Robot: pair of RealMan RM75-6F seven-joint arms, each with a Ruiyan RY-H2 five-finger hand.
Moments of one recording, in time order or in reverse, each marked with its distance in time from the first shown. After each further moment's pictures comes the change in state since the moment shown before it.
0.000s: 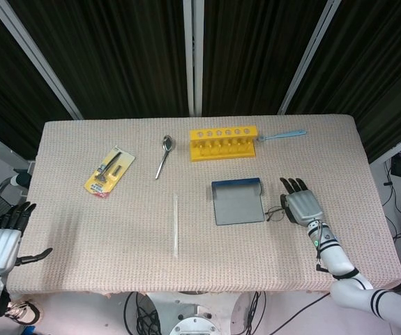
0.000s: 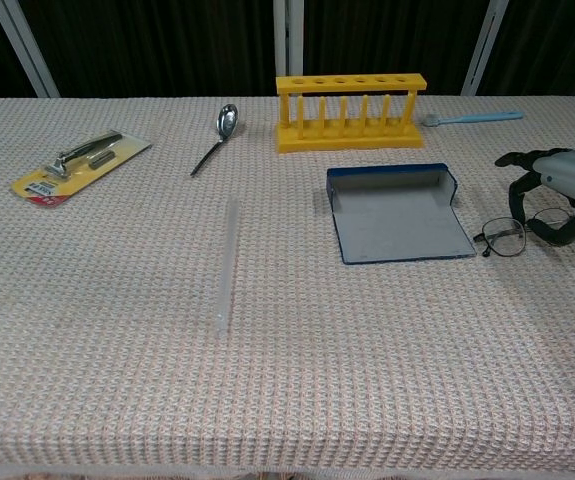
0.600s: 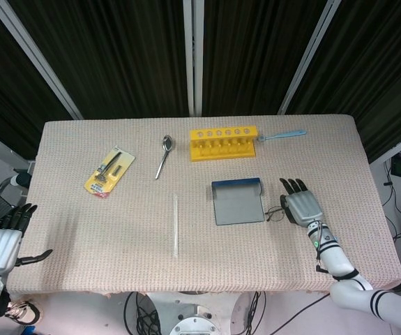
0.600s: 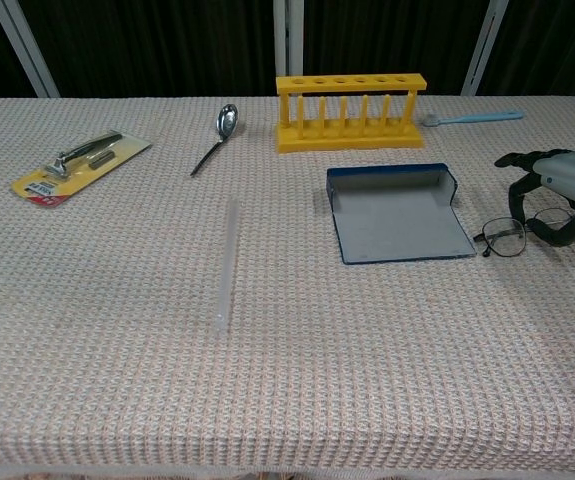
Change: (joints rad) left arm -0.007 0.013 0.009 -0.004 -0.006 -0.031 -0.014; right arm -0.001 -0.003 -0.013 0.000 -0.006 0.014 0.010
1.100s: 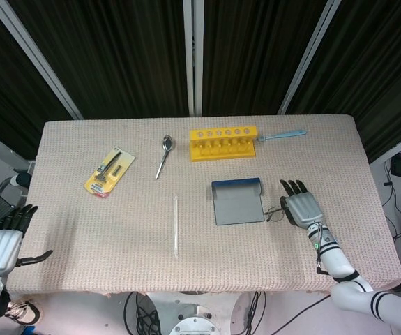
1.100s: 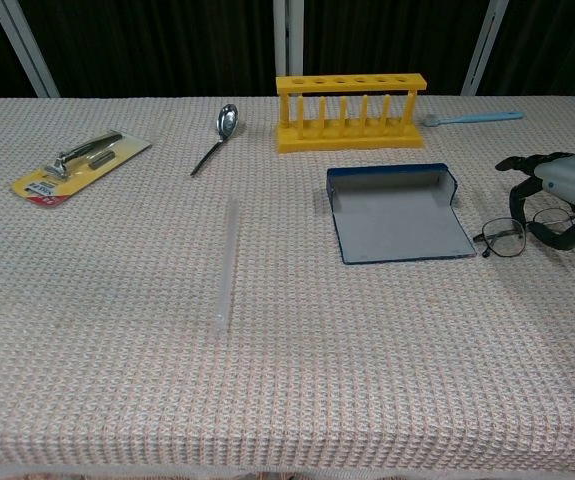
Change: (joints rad) left arm -0.003 0.001 0.005 0.004 -0.003 -0.013 -0.010; right arm -0.003 -0.005 -0.012 0.004 -0.002 0.010 -0.017
